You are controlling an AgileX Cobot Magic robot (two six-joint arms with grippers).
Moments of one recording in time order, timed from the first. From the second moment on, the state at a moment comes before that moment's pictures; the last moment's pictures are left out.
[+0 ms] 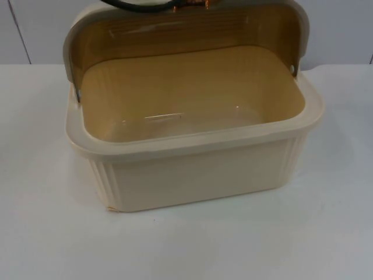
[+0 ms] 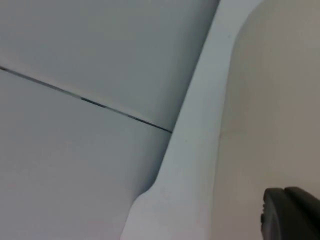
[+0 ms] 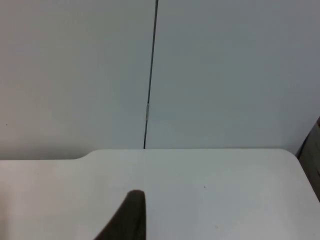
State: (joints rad) right arm -0.16 0.98 -1.23 -0.01 0.71 -0.13; left arm -0.44 1.85 -1.70 -0.15 0.71 0.99
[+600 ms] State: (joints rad) right arm -0.16 0.98 -1.23 -0.01 0.71 -0.13; left arm -0.47 1.88 -1.70 -0.28 0.80 1.05
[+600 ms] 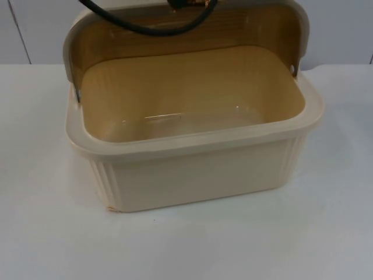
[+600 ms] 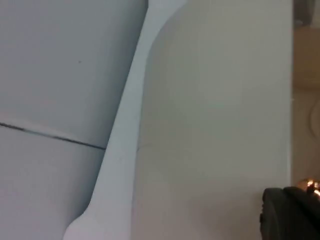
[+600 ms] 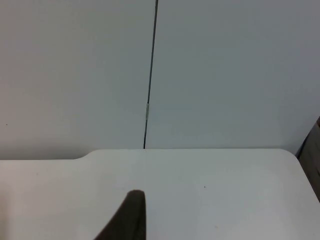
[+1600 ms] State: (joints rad) right arm -0.11 0.98 -1.23 -0.02 0.71 -0.12; left arm -0.55 1.76 -1.44 -0.19 0.63 0.82
